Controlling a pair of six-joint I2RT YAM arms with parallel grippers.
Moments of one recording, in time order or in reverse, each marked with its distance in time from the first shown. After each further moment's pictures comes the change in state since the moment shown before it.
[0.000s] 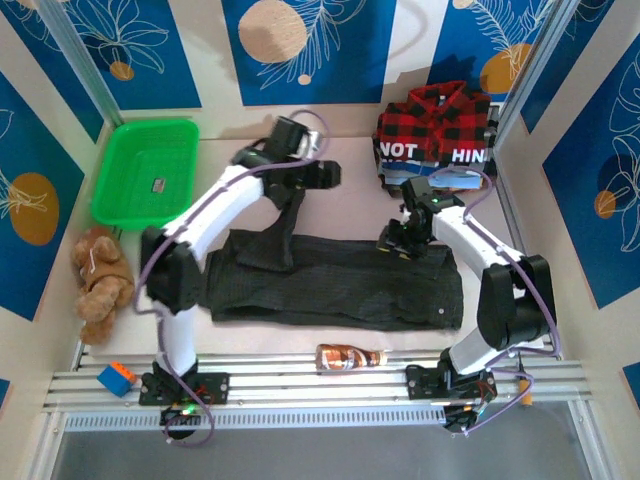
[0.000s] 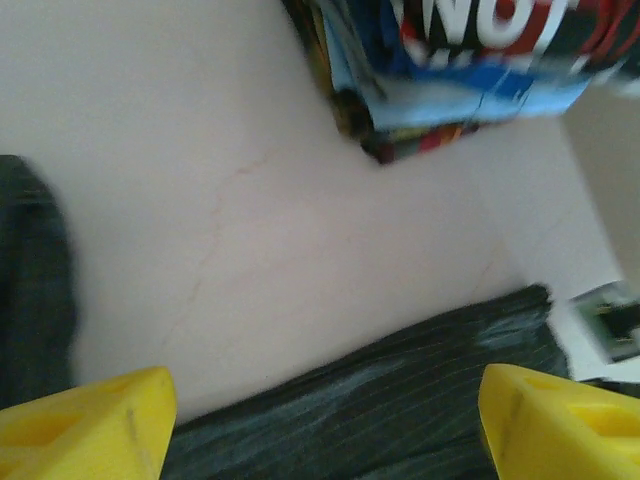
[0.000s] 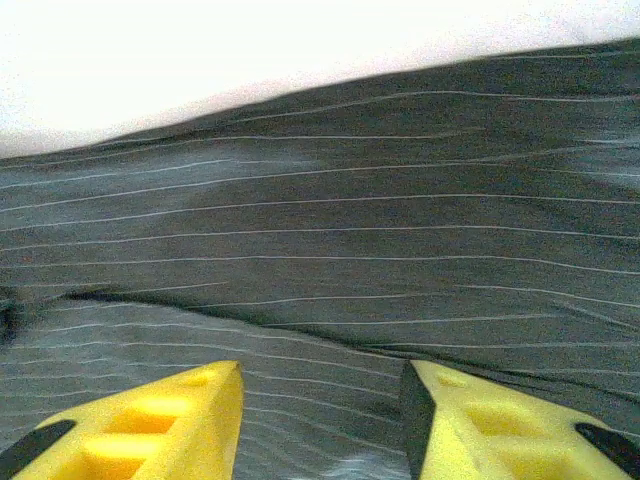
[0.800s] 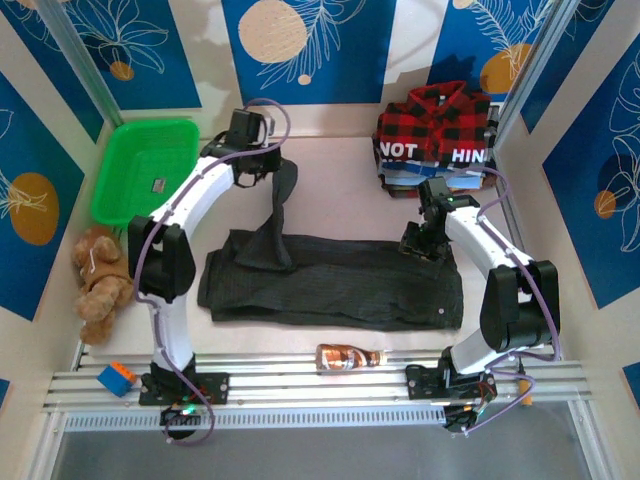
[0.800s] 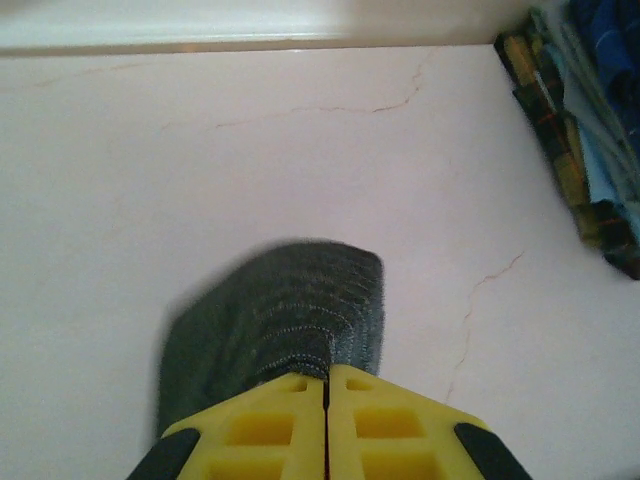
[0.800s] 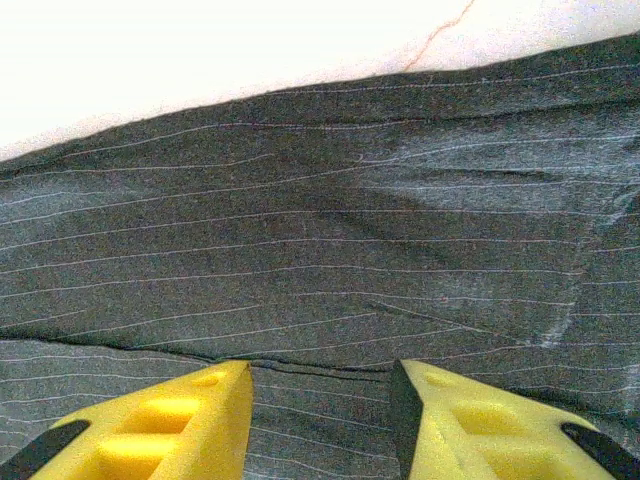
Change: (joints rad) left arm 0.167 0.114 0.026 0.074 -0.187 0.196; right arm -0.130 -0.032 -0.029 -0.085 0.137 -0.108
